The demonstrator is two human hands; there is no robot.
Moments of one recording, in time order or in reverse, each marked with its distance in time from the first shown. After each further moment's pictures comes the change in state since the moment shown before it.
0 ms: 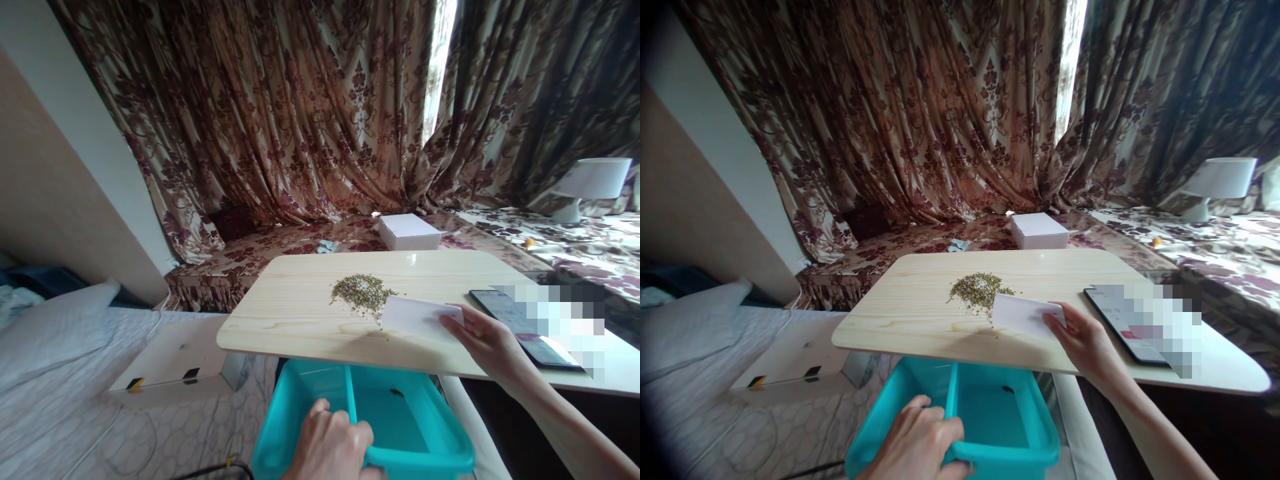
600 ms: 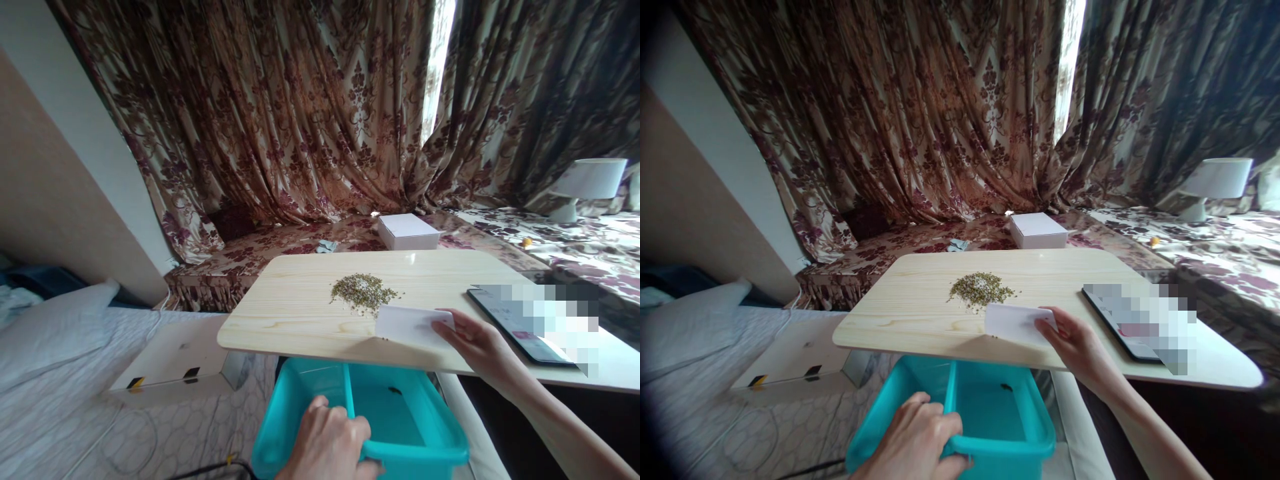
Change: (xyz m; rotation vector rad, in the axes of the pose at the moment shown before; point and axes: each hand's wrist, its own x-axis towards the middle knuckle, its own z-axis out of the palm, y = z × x) left_hand -0.003 -0.002 0.002 0.033 0.016 -0.004; right_hand -0.006 -0.009 0.003 0.041 -0.132 -0.024
